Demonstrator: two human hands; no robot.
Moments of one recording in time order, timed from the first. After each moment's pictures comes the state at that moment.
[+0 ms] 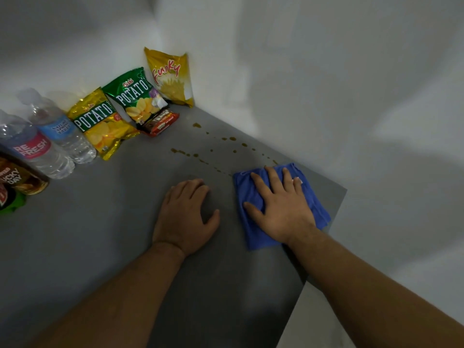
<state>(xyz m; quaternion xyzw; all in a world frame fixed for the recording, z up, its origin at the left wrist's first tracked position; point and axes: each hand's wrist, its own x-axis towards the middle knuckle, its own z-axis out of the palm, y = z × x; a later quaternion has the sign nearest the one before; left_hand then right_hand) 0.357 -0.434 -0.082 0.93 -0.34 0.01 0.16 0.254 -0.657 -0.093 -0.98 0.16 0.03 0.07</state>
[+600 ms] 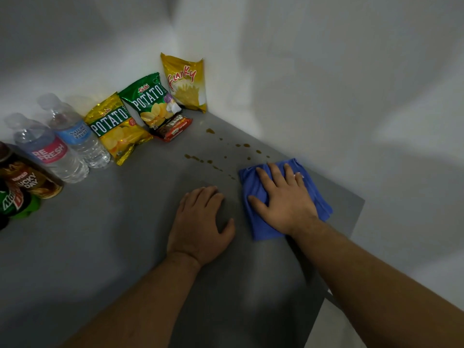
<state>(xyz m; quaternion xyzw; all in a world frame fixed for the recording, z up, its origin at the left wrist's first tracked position) 0.360 -0.433 -0.086 0.92 -0.34 0.00 0.18 0.299 -0.659 -0.090 -0.99 0.15 0.04 0.06</state>
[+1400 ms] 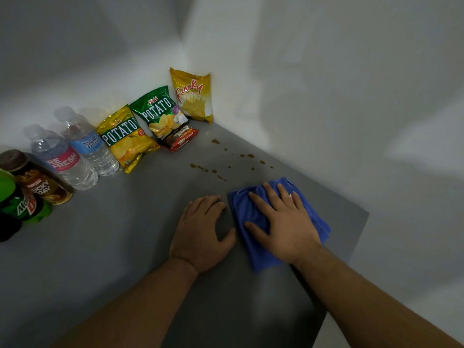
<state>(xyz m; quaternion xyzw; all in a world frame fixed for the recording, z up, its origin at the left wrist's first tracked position) 0.366 -0.431 -0.083 0.92 -0.34 -0.03 0.20 0.276 -0.642 -0.094 -0.99 0.10 0.02 0.09</state>
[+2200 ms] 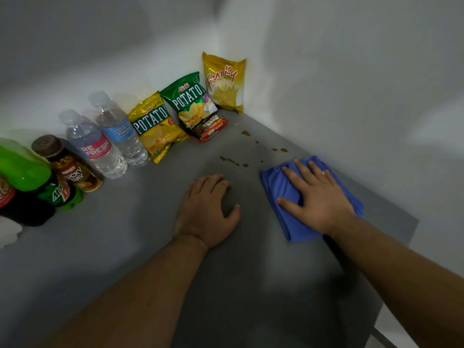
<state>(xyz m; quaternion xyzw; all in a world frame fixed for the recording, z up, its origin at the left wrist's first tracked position) 0.425 -0.397 -0.090 0.94 -0.29 0.01 0.19 0.333 -0.670 -0.094 -0.99 0.10 0.02 0.07</state>
